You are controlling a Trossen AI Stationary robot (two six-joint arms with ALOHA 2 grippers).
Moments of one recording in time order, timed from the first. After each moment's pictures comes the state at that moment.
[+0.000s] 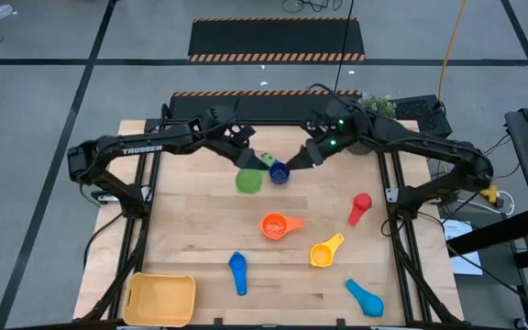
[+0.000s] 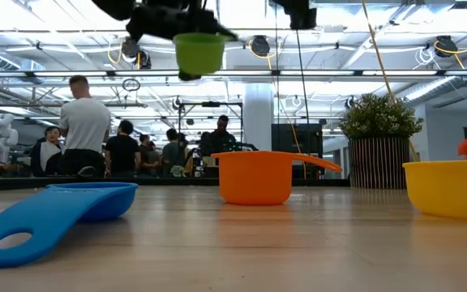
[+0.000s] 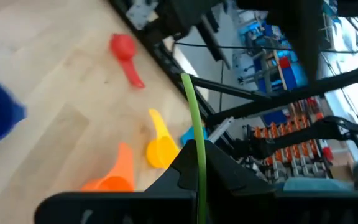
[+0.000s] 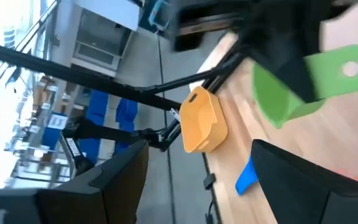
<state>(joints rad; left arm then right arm) 0.36 1.50 1.17 -0.11 0.69 -0.77 -0.32 1.35 1.32 -0.37 -0.69 0.92</state>
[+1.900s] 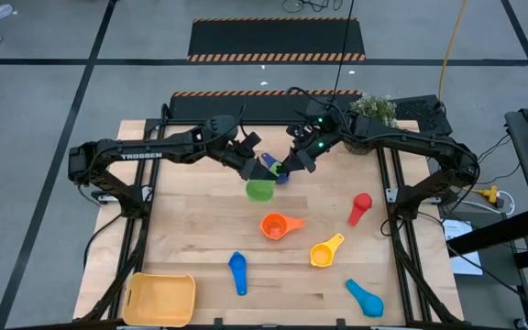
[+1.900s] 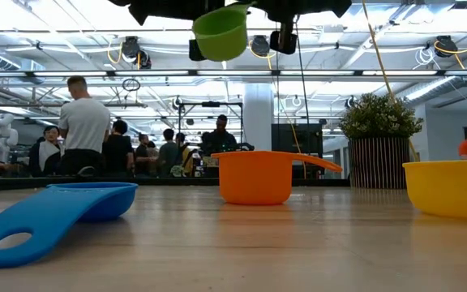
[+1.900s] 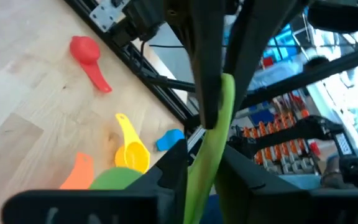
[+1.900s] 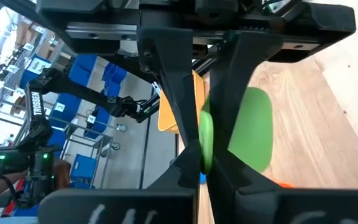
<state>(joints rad) 0.25 1.50 1.20 -0.03 0.60 -0.85 -0.36 1.46 1.32 -0.37 -0.81 0.58</state>
